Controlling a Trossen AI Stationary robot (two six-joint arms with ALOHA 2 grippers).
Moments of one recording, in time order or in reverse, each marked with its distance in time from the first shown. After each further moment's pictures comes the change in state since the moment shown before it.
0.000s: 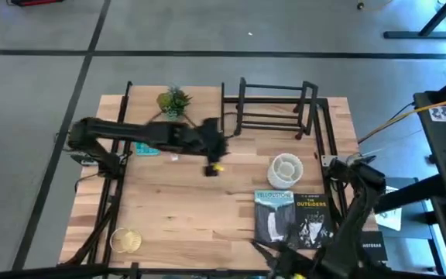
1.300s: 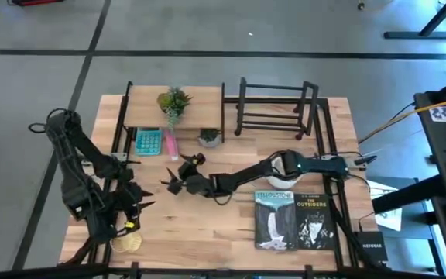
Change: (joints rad) left arm -0.949 -0.277 -0.350 -0.420 -0.509 -1.290; right arm -0.798 0.624 0.161 1.194 -0.459 -0.666
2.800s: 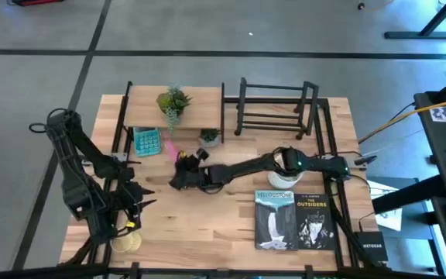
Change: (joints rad) left arm 0.001 0.000 -0.002 0.000 -0.042 0.035; right arm 0.049 -0.075 0.192 -0.837 -0.096 0.213
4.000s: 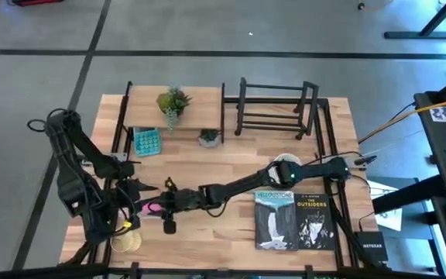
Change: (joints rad) left arm 0.021 -0.008 0.090 0.034 -0.136 0.158; right arm 0.054 0.222 0.204 0.633 -0.658 -0.226
